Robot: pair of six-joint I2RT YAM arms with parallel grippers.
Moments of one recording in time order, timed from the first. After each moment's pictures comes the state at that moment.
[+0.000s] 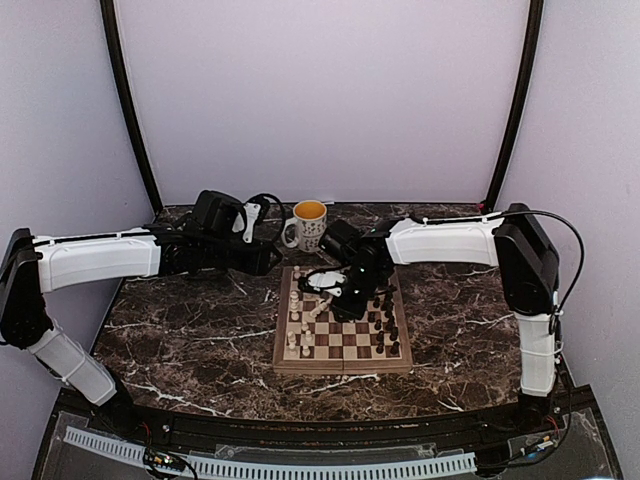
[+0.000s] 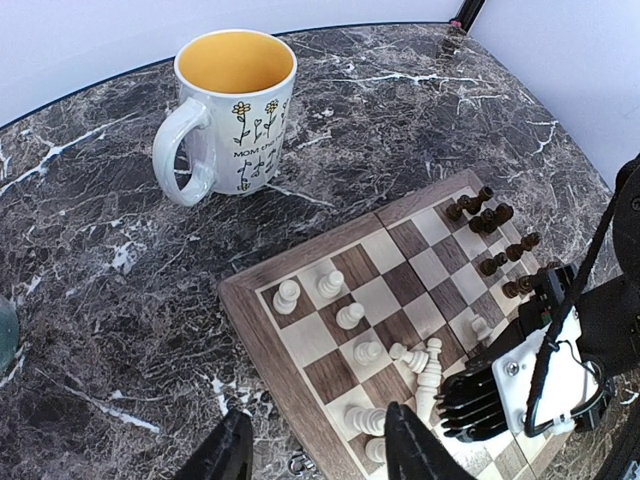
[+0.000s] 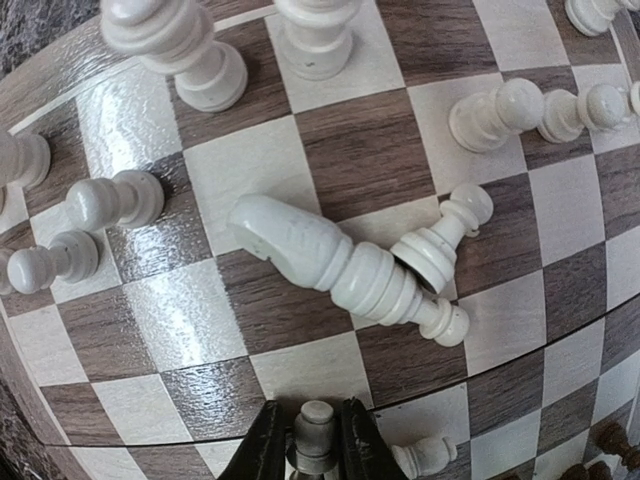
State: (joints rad) left arm -0.70 1.50 1.04 -0.20 -0.02 -0.27; right arm 0.91 2.07 1.58 -0.81 -0.11 -0.39
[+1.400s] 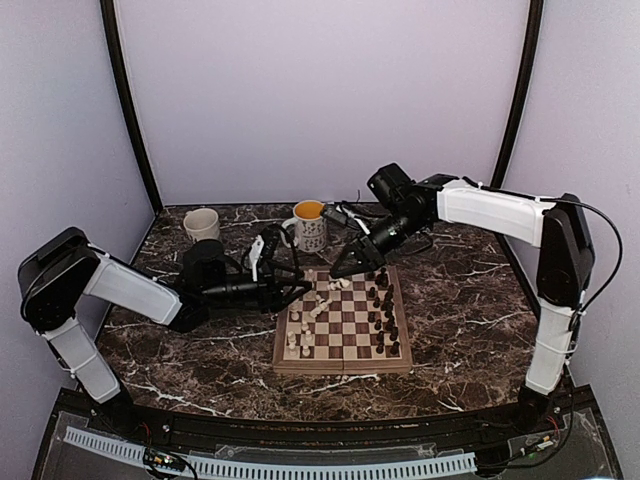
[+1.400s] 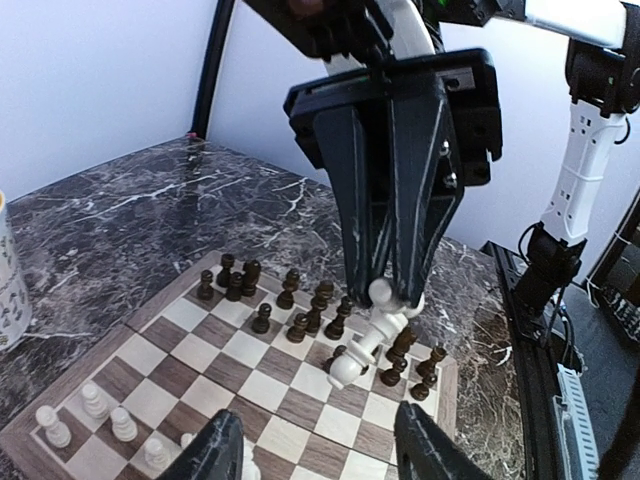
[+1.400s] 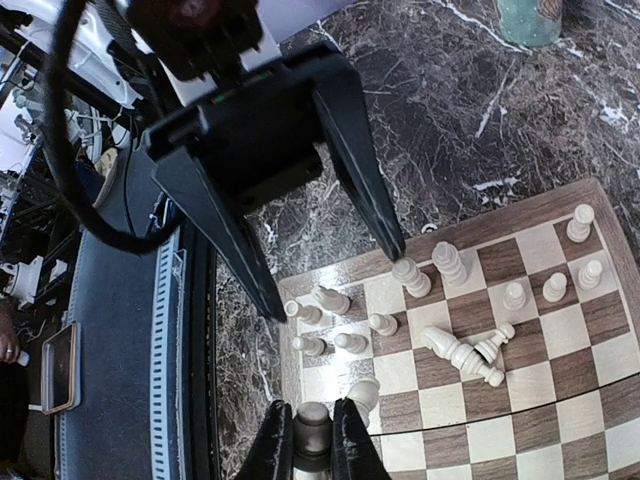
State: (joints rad) left arm -0.71 1.64 0.63 0.88 0.52 -0.21; right arm 0.67 1.91 1.62 -0.80 -0.90 -0.33
